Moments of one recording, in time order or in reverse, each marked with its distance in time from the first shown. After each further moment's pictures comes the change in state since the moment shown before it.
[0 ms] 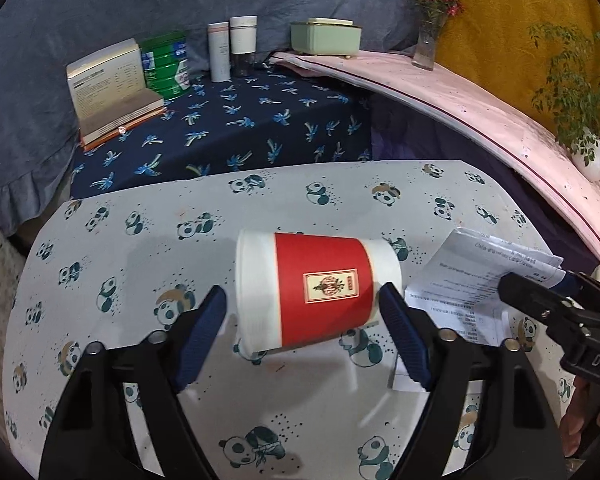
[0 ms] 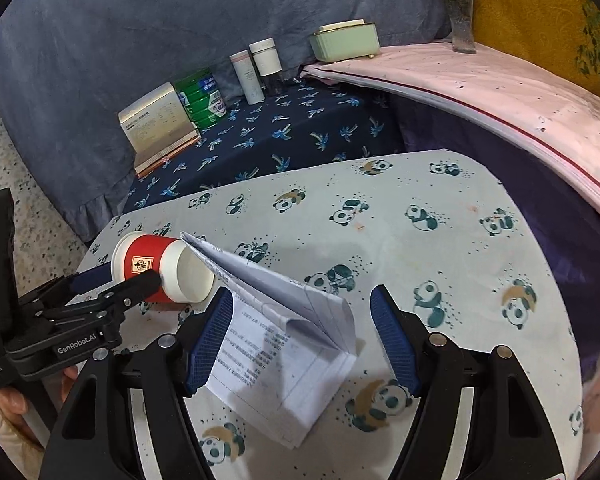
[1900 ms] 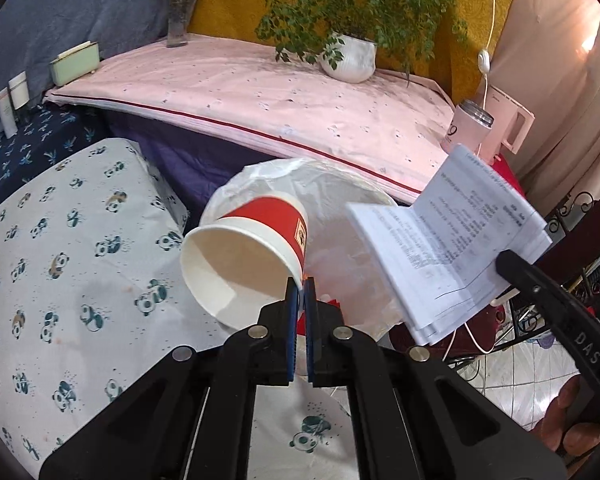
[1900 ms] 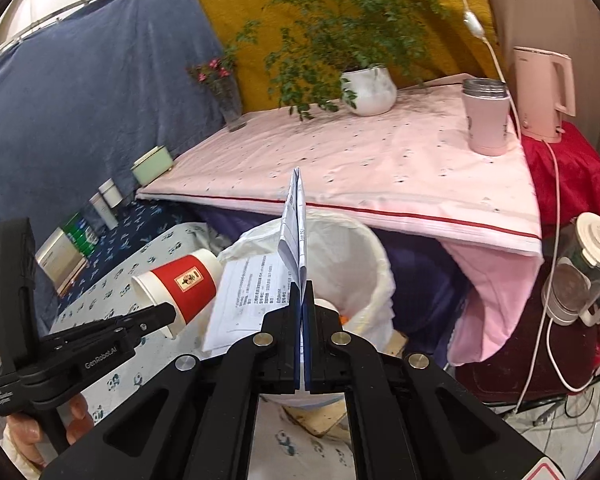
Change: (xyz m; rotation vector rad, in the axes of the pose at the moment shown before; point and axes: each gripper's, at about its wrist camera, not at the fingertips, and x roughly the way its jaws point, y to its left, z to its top) left arm -0.141 -0.372 -0.099 0.333 0.105 -0.467; right arm -0.360 -0.205 -0.175 0.424 -0.307 -0.403
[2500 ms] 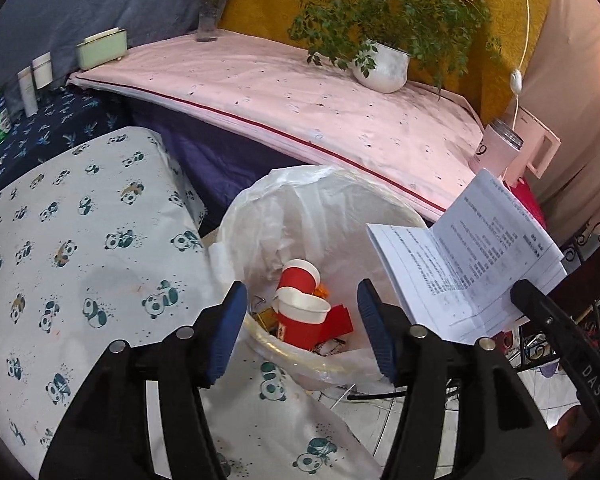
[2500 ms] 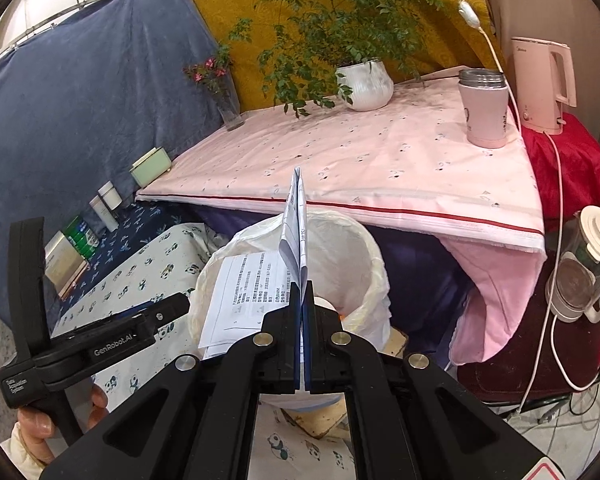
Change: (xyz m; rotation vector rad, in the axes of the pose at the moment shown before) left arm 0.004 0.017 0.004 -0.103 -0.021 0.067; right arm 0.011 -0.009 -0.001 0.012 0.014 0.024
